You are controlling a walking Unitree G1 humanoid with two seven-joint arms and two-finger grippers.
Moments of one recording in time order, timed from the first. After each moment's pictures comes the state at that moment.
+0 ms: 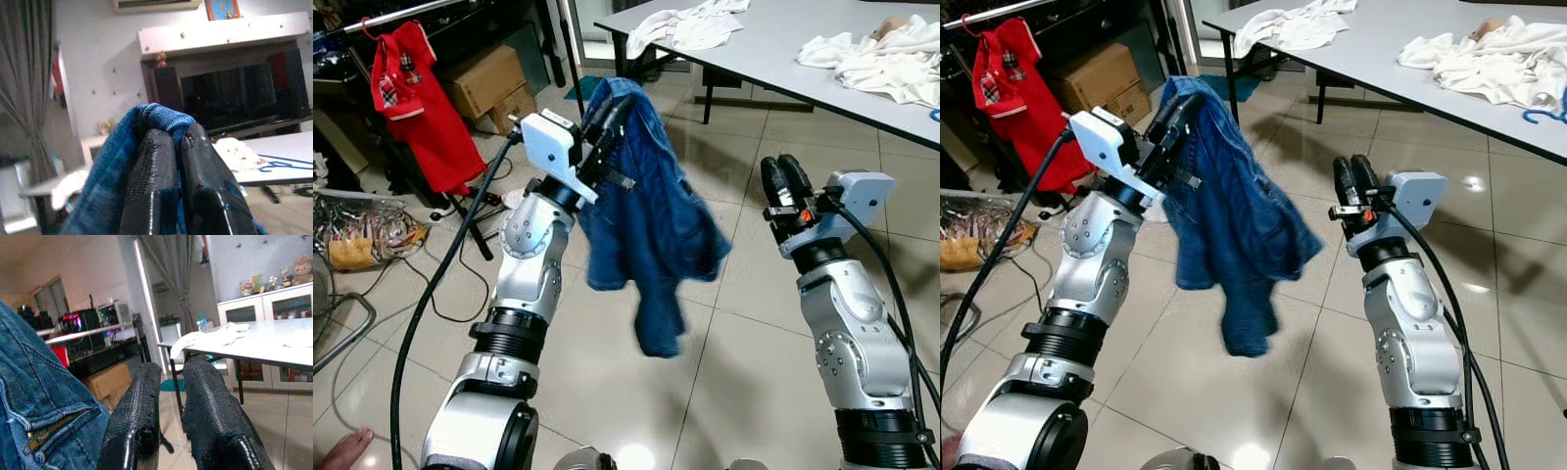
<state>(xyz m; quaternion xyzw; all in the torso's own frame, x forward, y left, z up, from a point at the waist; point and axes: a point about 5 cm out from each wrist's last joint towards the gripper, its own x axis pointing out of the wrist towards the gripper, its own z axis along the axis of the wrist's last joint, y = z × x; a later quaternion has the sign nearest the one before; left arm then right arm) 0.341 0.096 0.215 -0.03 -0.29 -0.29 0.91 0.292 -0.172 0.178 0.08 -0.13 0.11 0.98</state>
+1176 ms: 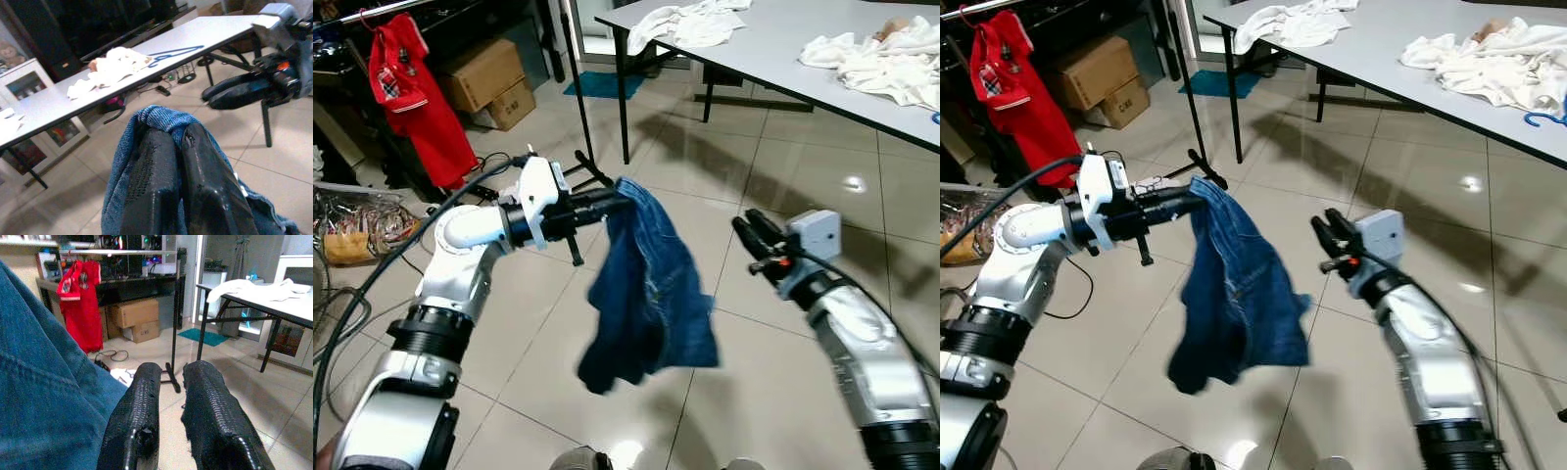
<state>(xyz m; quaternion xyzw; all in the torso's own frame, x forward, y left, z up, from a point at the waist) 0.331 0.148 0.190 0.14 -0.12 -0.54 0.82 0.282 -0.192 0.133 -0.04 -0.01 0.21 0.98</state>
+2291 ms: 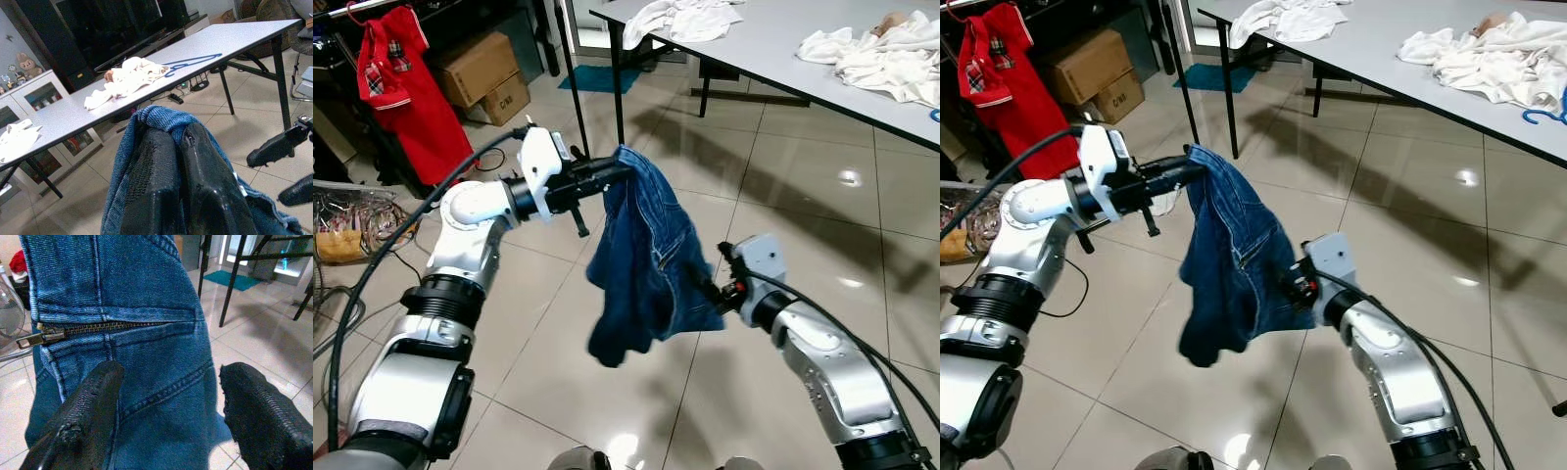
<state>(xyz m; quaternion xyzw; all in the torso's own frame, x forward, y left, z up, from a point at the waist) 0.352 0.140 0.204 0.15 -0.16 -0.52 0.83 0.271 -0.145 0.103 -0.05 0.11 0.25 0.96</state>
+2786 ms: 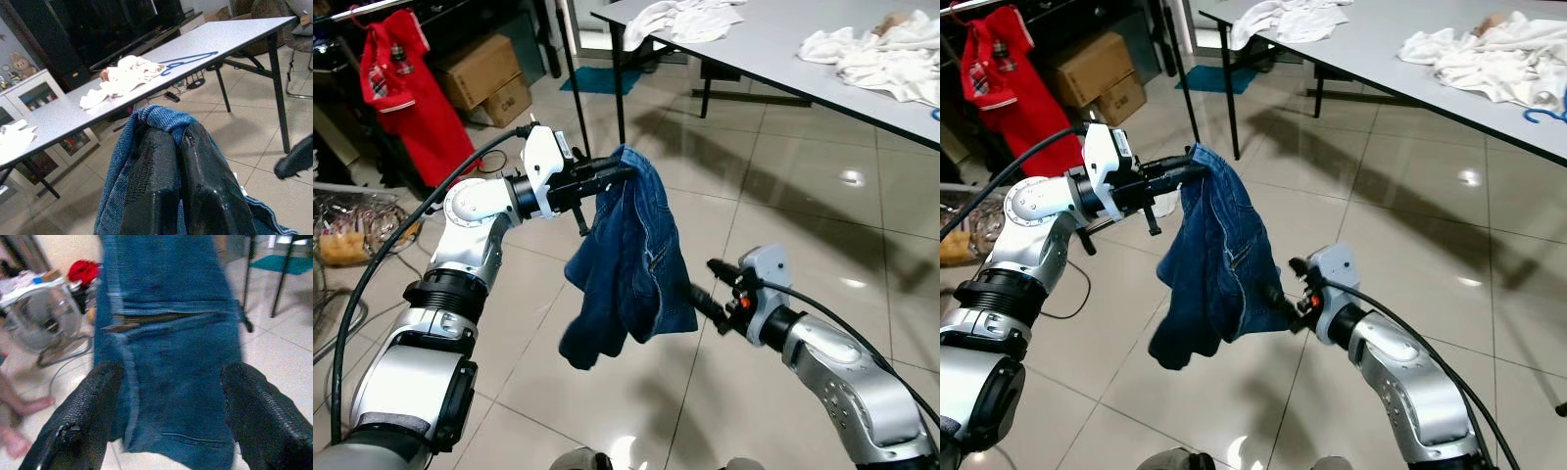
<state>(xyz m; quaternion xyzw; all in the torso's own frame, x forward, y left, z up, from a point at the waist) 0.355 0.139 0.204 0.15 -0.15 -0.53 0.82 0.246 -0.141 0.111 0.02 0.15 0.33 0.93</state>
